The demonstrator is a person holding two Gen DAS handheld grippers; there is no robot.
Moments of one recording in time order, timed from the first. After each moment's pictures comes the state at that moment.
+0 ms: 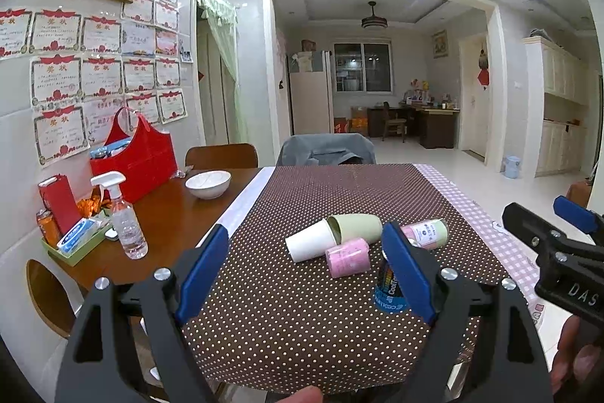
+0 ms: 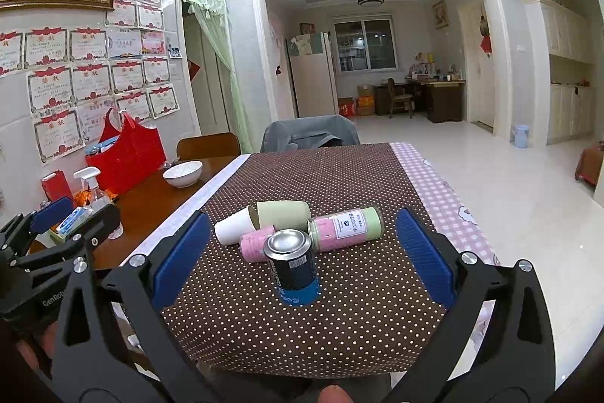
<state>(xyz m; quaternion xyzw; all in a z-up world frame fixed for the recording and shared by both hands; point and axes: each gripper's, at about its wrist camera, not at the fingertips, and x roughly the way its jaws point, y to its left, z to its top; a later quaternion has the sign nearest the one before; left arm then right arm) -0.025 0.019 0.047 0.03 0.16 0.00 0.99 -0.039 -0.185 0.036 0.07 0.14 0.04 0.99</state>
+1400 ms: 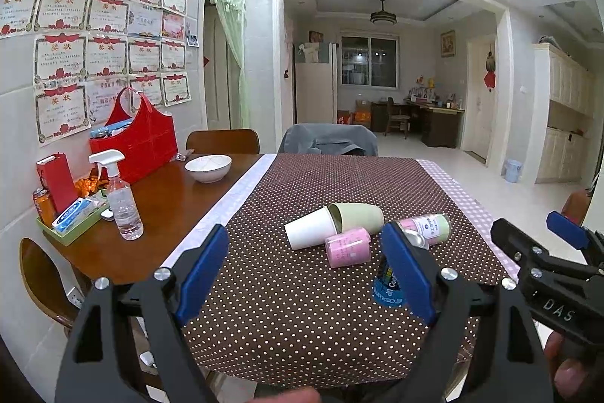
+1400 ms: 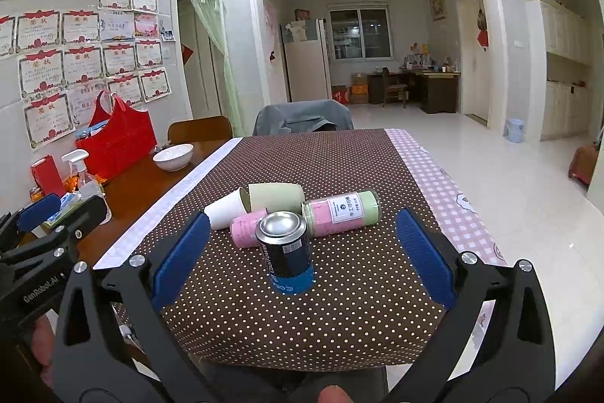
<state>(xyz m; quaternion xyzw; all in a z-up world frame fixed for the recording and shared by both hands) -0.019 0.025 0.034 0.01 0.17 0.01 0.99 -0.024 -0.174 0.018 0.06 0.17 0.02 0.98</state>
